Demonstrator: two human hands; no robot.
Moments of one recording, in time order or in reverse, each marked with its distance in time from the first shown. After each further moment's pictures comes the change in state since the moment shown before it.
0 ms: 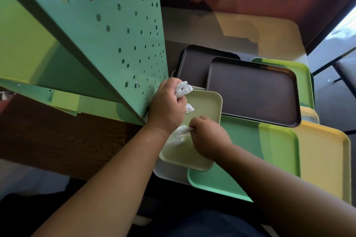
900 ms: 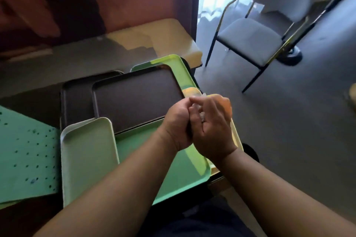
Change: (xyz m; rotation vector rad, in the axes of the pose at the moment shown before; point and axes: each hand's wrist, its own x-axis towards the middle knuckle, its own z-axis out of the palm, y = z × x) left_hand -0.073 0.226 0.186 -1.079 -1.127 -0.756; right_hand -0.149 0.169 -0.100 0.319 1.109 0.127
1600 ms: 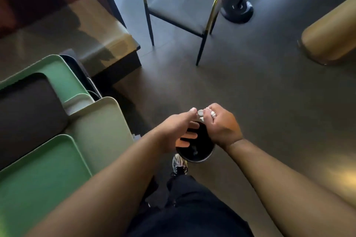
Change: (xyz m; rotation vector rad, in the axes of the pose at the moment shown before) left_hand 0.196 -0.178 0.159 0.758 0.065 -0.496; right_hand -0.037 0.301 -0.206 -0.061 -0.243 0.777
